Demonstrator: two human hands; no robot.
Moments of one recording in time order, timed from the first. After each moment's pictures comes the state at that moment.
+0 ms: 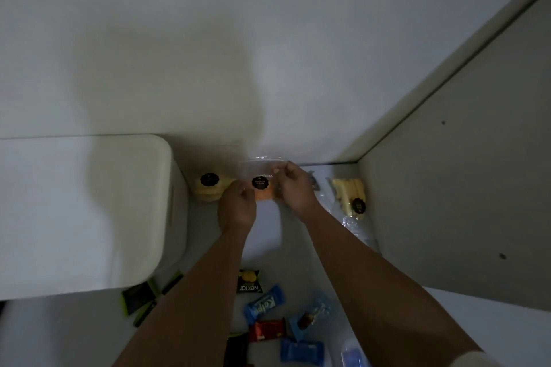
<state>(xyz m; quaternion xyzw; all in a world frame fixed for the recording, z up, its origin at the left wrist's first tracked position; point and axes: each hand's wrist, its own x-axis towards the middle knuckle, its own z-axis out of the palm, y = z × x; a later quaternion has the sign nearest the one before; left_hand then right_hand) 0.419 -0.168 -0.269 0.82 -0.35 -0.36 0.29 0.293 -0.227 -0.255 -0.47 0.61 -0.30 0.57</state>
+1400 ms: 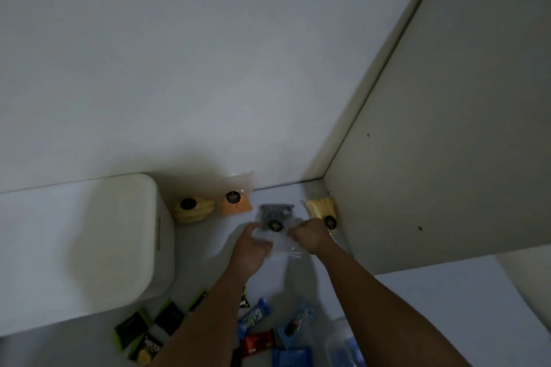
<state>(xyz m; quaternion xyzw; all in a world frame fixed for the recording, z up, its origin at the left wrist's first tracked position) 0.365 -0.125 -0.257 0.68 -0.31 -0.61 0.26 0.195 -0.173 -0.251 -0.45 0.74 -0.08 0.49</state>
